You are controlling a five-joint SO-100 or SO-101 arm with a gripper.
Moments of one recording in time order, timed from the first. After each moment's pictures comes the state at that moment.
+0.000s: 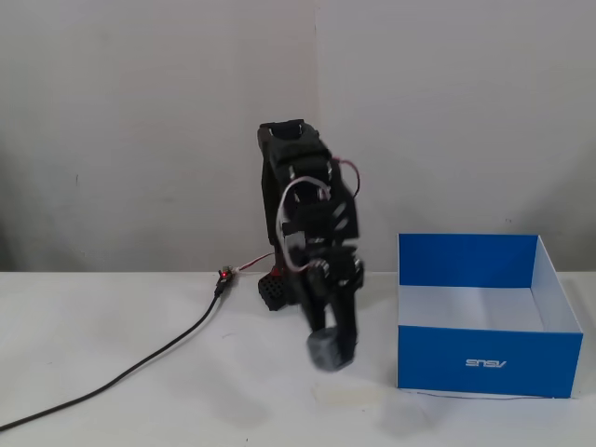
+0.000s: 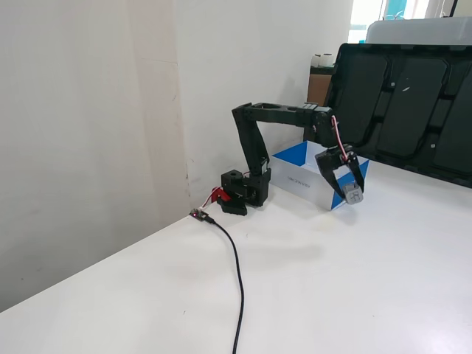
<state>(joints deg) -22.5 102.6 100.4 72.0 -12.8</state>
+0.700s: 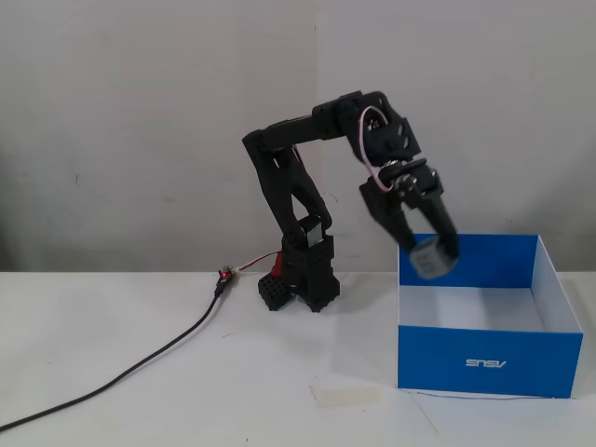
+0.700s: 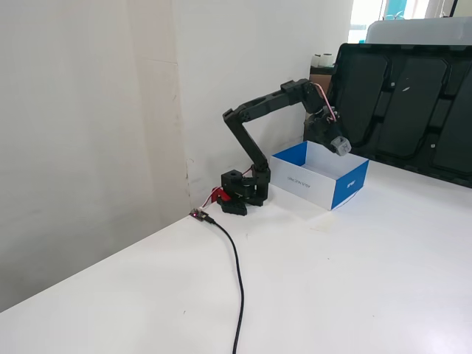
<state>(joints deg) -57.5 115.5 96.2 81.5 5.6</state>
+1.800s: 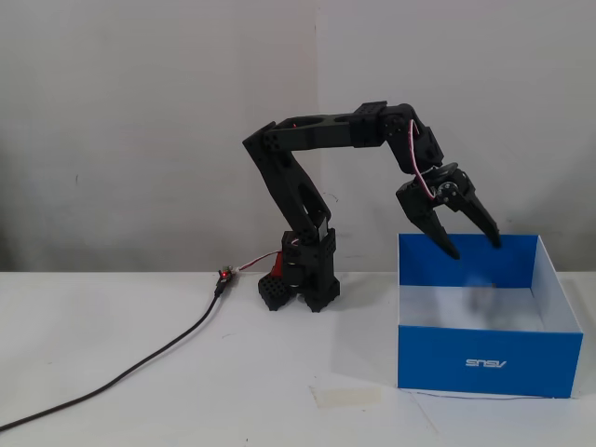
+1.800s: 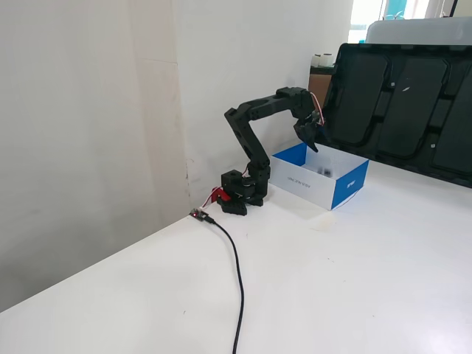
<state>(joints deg) -76.4 110.7 104.3 72.9 13.9</state>
